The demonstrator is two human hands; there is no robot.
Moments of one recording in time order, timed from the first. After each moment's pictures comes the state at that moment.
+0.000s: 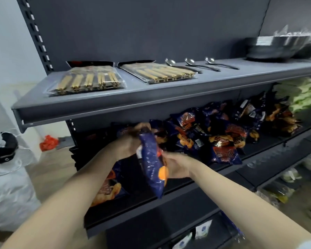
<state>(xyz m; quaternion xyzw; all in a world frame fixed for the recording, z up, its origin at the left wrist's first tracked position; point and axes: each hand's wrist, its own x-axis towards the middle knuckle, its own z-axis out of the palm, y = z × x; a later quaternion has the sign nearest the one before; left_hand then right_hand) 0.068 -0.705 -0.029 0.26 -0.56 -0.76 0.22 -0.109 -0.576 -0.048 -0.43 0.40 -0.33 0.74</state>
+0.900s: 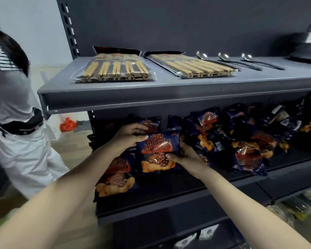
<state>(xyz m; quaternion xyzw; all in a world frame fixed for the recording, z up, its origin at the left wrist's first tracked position) 0.110 -0.689 -0.021 0.43 -0.66 -0.52 0.33 -0.097 -0.608 -0.079 -0.54 0.52 -0.47 0.45</state>
